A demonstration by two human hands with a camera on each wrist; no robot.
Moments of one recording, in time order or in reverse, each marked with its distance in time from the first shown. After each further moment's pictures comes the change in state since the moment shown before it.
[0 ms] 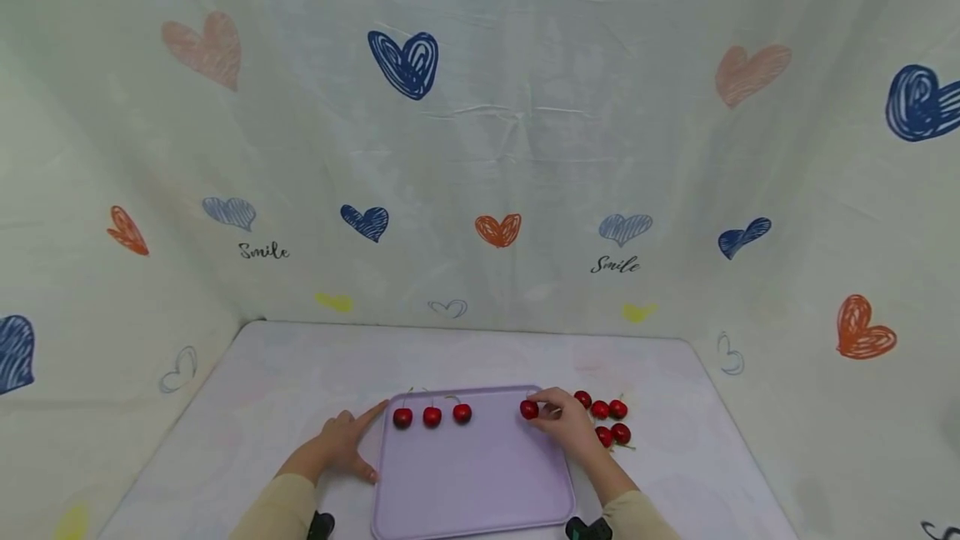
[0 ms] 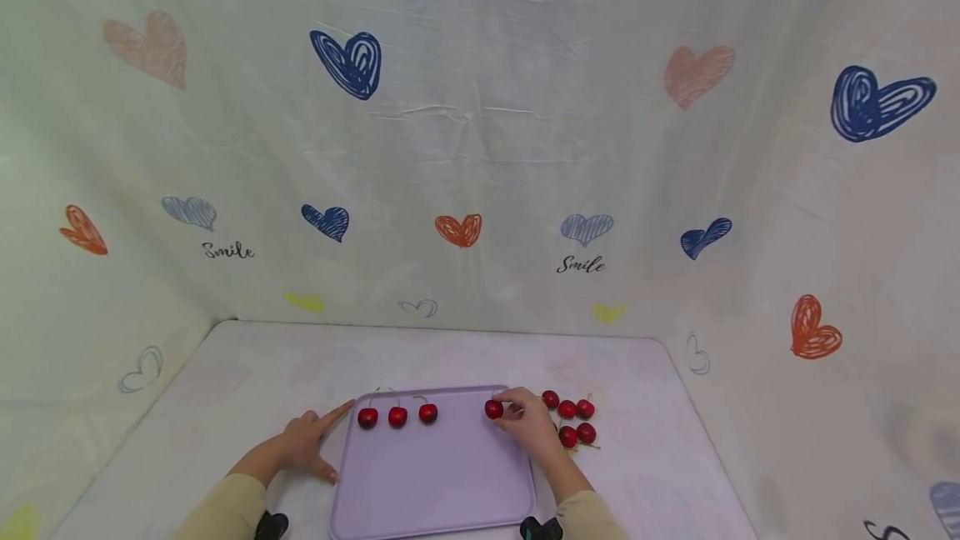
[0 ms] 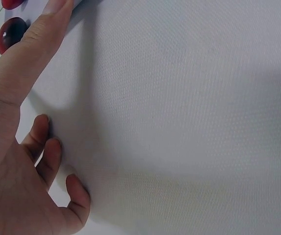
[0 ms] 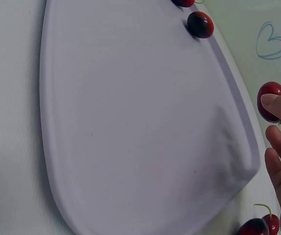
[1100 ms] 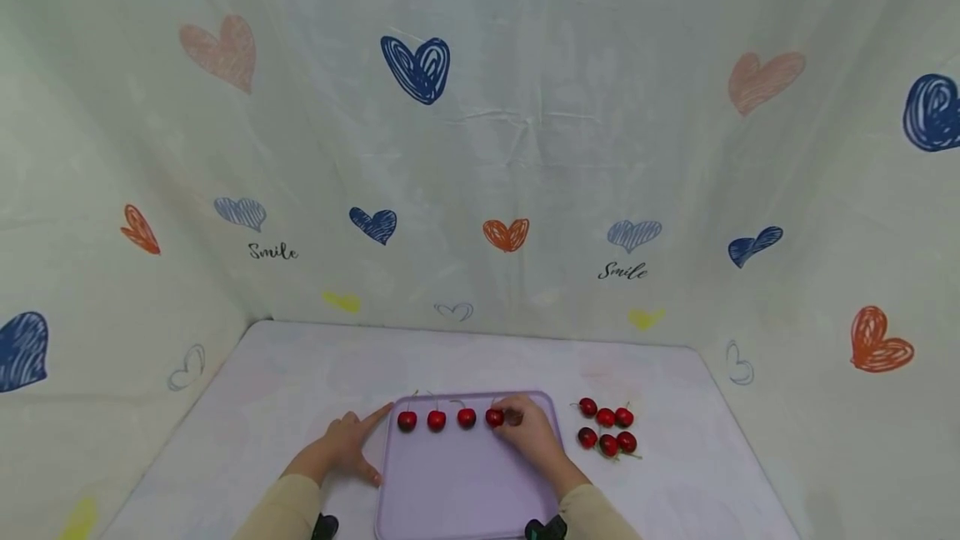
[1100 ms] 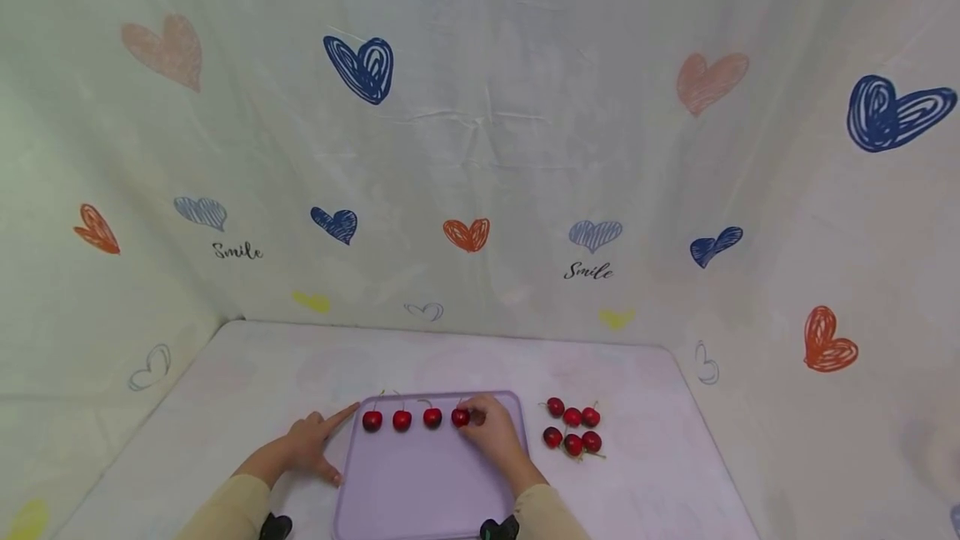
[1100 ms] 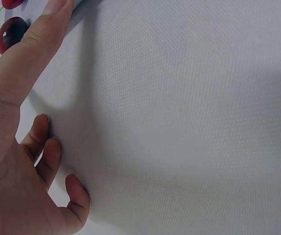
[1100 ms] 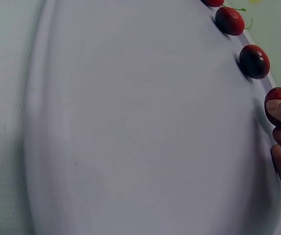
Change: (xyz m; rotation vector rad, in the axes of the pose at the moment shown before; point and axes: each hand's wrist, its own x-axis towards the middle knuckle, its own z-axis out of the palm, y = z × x) left_hand 0.003 -0.002 0.002 -0.004 -0.005 -0.021; right_hand 0.017 -0.004 0.066 0.001 -0.078 -0.074
